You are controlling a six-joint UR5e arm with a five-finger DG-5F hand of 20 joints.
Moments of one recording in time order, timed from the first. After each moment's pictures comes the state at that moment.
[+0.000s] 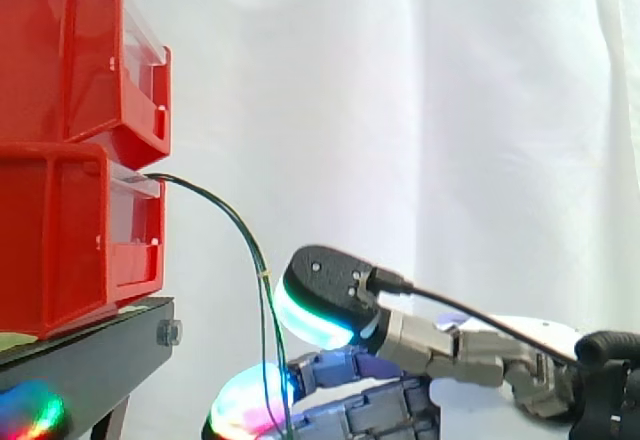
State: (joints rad) arm 0.25 -2.50 -1.19 -2.42 -0.80 -0.28
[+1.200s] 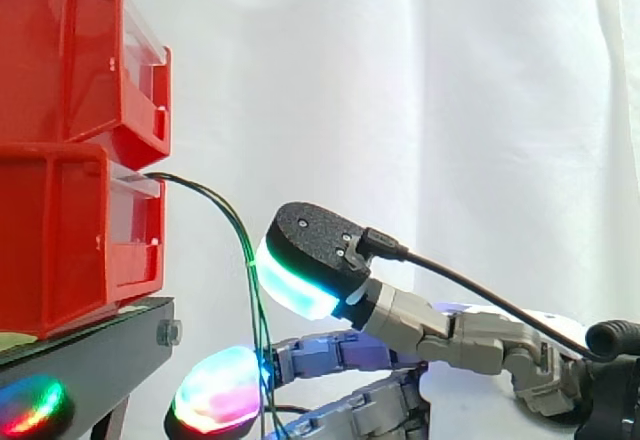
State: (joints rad) arm 0.30 -2.51 -1.14 -2.40 -0.76 -0.28
